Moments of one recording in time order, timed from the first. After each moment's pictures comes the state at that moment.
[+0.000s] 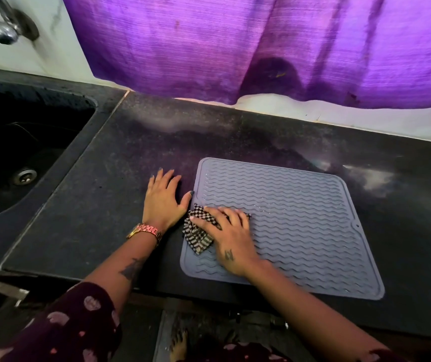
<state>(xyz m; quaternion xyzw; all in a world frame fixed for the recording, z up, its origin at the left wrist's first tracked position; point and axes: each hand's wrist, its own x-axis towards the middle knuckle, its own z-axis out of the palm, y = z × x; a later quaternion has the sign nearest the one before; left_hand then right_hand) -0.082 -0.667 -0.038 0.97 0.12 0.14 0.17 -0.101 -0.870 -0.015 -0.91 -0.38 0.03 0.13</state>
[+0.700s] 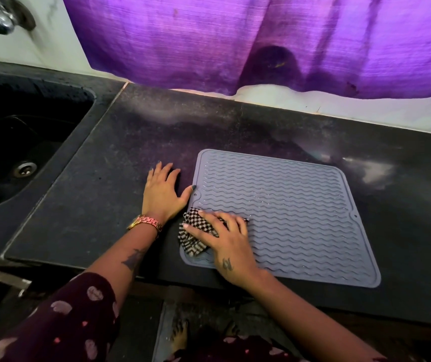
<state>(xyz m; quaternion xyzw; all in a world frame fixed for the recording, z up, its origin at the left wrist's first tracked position) -0.085 -0.668 -0.042 0.97 0.12 0.15 0.16 -0.136 -0.876 -0.012 -0.91 -0.39 0.03 0.14</state>
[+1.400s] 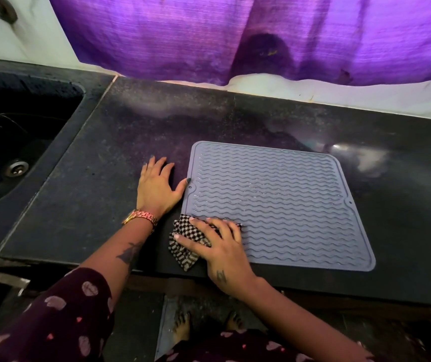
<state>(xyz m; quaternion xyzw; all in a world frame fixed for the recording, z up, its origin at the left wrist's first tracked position) -0.085 -0.667 -0.045 0.97 0.12 0.15 0.17 -0.167 -0.882 -0.012 -0.90 -0.42 0.01 0.12</state>
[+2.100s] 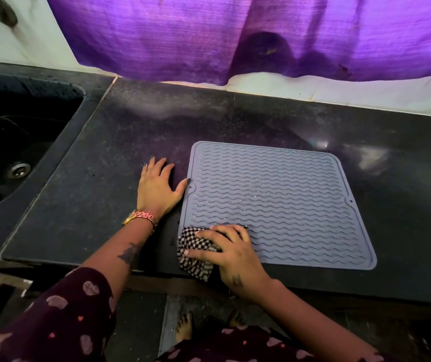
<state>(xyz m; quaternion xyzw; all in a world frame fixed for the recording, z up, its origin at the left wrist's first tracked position) -0.086 -0.667 -0.043 0.97 0.13 0.14 0.16 -0.159 -0.905 -0.016 -0.86 -0.47 -0.04 0.17</state>
